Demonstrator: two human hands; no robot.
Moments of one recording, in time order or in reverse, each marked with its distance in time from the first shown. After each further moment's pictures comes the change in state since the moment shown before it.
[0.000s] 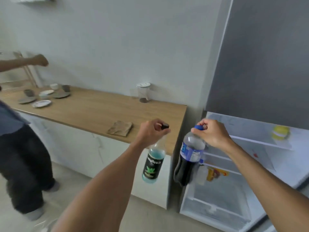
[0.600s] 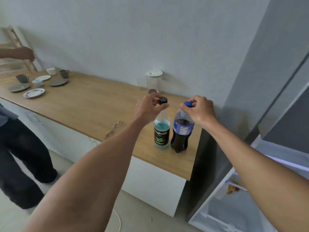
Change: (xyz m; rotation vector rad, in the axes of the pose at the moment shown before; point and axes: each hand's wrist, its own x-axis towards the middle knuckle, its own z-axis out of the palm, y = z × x) left_hand 0.230 -0.106 -0.030 0.043 0.213 -0.084; right_hand 0.245 -0.043 0.139 0.033 0.053 -0.045
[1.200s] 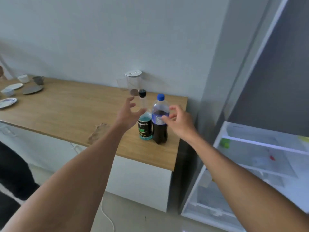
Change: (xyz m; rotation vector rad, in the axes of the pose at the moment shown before) left_hand -0.034 0.001 0.012 -0.122 -0.079 -0.176; right_hand -0.059 0.040 0.003 0.123 -0.072 0.038
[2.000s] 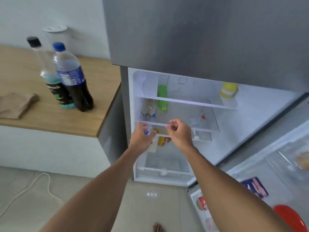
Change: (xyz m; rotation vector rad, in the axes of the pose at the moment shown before) left_hand -0.197 0.019 0.363 -0.125 -0.359 -0.221; right_hand -0.139 0.297 -0.143 -0.072 0.221 0.323
